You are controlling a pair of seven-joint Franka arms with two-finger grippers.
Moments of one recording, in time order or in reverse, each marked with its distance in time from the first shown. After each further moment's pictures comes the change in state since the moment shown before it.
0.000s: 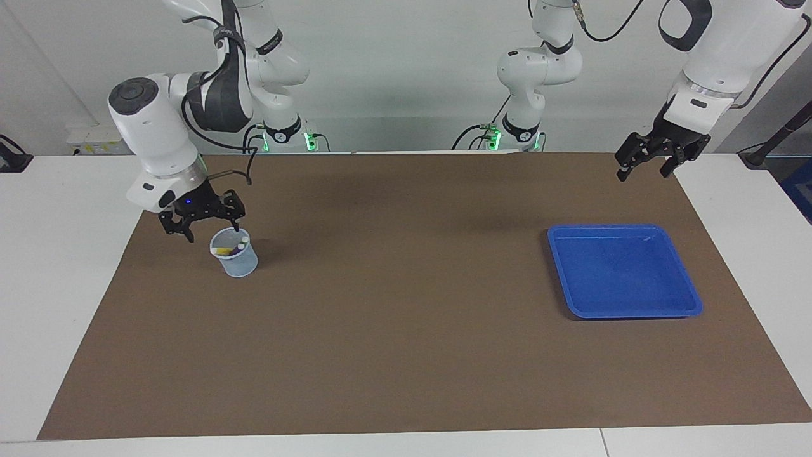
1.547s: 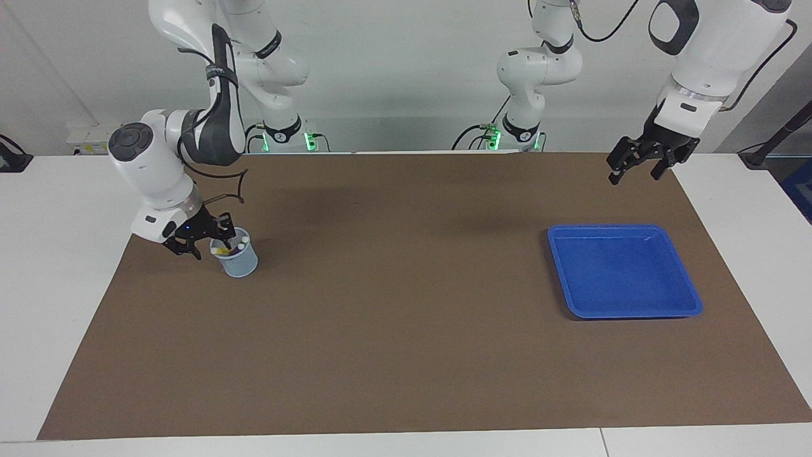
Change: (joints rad) left arm -0.013 -0.011 -0.020 -0.032 -0.004 0.036 -0.066; right arm -0.048 0.062 0.000 -0.041 0.002 0.018 -0.095
